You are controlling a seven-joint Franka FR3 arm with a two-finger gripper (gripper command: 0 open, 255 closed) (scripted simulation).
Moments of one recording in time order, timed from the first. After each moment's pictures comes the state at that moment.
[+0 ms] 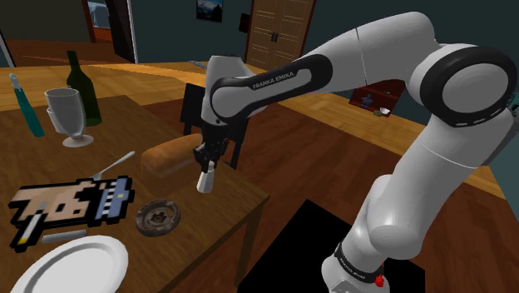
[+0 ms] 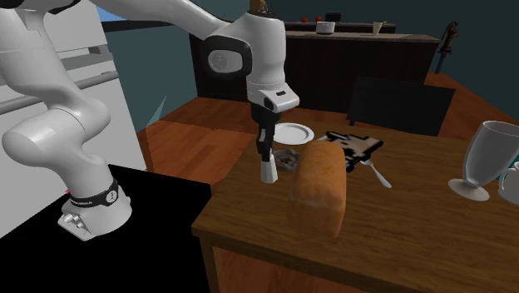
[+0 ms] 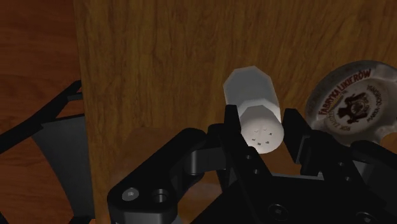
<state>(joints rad) 0.13 -0.06 0.13 -2.20 0.12 2.17 0.12</state>
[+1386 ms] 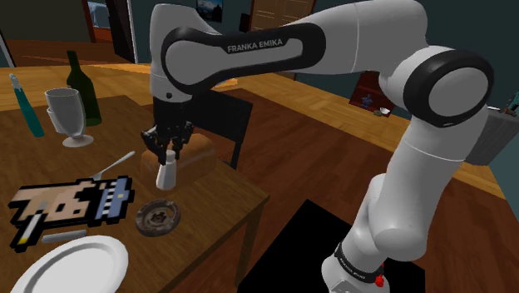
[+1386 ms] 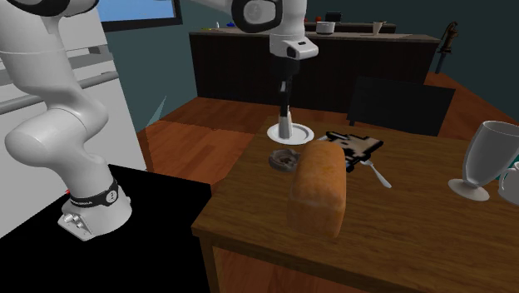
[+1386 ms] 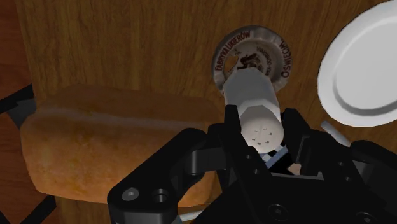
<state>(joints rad) 0.23 0.07 0.23 -1.83 0.07 1.94 0.37</state>
